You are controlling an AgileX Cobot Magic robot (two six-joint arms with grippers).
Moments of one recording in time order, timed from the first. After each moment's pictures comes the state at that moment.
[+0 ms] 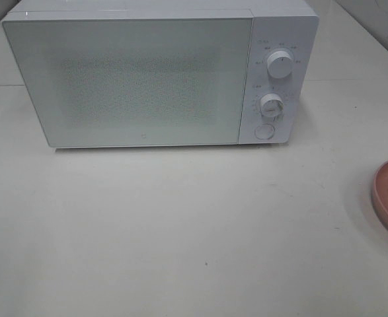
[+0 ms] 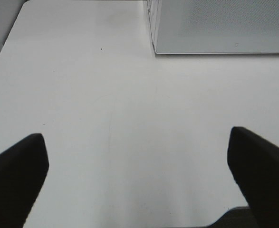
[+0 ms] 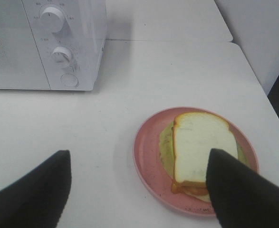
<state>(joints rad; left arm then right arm) 0.03 0.00 -0.52 -0.10 1.08 0.04 0.11 0.06 -0.52 -0.13 0.90 0.09</state>
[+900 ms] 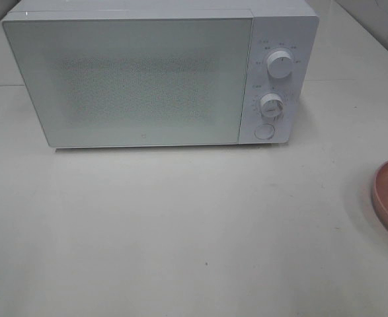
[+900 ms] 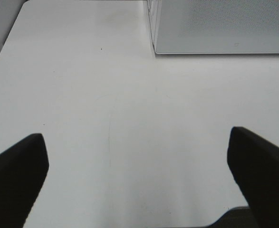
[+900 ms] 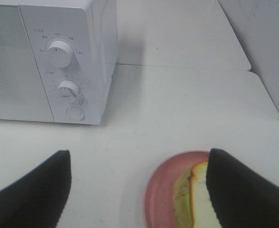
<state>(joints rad) 0.03 0.00 -0.52 -0.10 1.08 0.04 0.11 0.39 -0.47 -0.13 0.49 0.09</state>
